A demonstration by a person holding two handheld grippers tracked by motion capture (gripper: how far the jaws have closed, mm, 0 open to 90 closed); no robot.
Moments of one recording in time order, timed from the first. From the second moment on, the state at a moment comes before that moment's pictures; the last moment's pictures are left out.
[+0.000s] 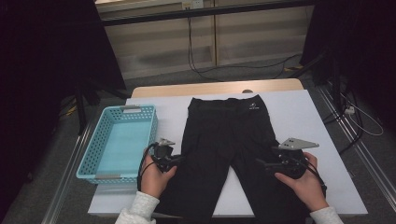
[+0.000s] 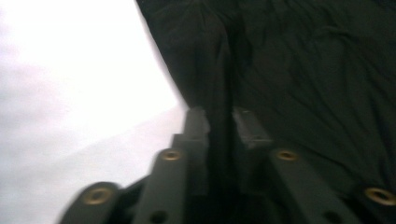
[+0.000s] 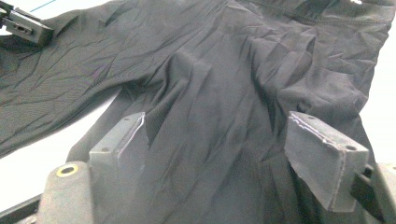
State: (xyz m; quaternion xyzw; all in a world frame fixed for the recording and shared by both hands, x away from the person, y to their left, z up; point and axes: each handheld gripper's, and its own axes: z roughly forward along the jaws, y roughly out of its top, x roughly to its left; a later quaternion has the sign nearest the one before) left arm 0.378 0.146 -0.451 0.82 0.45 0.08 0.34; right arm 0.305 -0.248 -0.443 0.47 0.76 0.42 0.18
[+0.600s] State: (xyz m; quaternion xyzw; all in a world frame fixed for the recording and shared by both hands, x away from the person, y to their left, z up) left arm 0.376 0.142 -0.442 0.82 0.45 0.07 0.36; right arm 0.305 -0.249 -0.443 0.47 0.76 0.42 0.18
